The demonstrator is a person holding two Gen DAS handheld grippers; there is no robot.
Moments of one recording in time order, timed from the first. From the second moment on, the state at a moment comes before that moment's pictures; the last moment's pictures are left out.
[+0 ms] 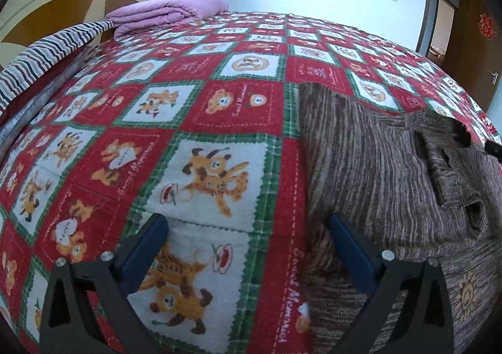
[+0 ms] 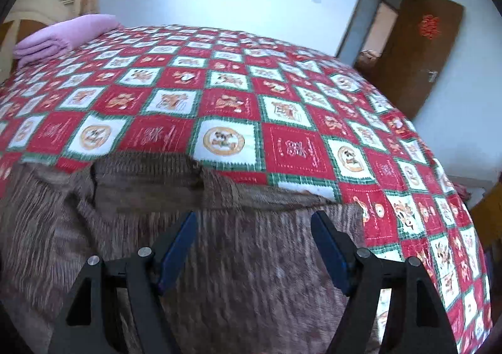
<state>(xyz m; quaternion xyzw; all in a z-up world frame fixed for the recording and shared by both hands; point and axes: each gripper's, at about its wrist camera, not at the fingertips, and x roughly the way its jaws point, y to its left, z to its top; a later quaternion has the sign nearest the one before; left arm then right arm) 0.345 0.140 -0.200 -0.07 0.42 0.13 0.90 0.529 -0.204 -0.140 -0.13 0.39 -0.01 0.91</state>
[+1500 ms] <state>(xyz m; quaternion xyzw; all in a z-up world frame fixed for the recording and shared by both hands) 0.344 0.142 -0.200 -0.07 0.41 0.13 0.90 0.446 -0.224 -0.164 -0.07 0.42 0.15 0.89</state>
